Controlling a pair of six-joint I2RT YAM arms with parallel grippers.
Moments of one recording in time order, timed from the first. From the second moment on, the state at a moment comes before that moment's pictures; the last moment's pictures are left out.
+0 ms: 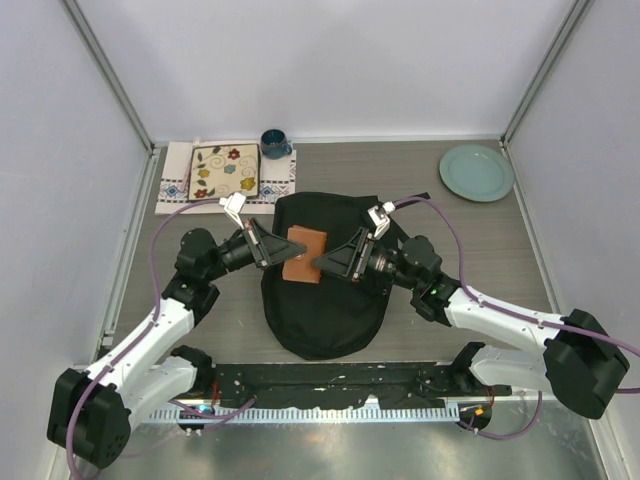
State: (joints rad) left arm -0.41 0.91 0.51 0.43 0.68 -1.11; right arm 0.79 1.13 0.52 0.63 -0.39 1.21
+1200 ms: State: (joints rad) left arm -0.44 0.99 0.51 0.49 0.71 -1.13; right arm 0.75 1.12 0.47 0.72 -0.41 1.24
